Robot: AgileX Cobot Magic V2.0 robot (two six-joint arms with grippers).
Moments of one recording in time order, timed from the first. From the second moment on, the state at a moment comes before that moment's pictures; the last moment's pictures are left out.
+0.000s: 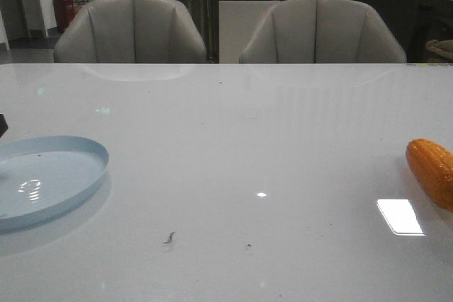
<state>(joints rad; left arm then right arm) -0.01 1.84 -1.08 -0.06 0.68 0.06 0.06 0.81 -0.64 0.02 0.47 0.10</state>
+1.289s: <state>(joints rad) -0.12 1.85 -1.62 -0.49 0.97 0.05 0.06 0.81 -0.64 0.02 0.47 0.10</state>
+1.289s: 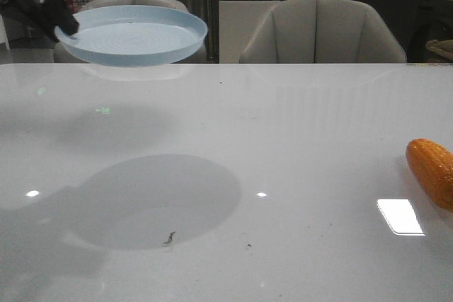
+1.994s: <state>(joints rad) -0.42 2.06 -1.62 -0.41 0.98 0.05 0.06 0.81 -0.64 0.02 0.47 0.10</state>
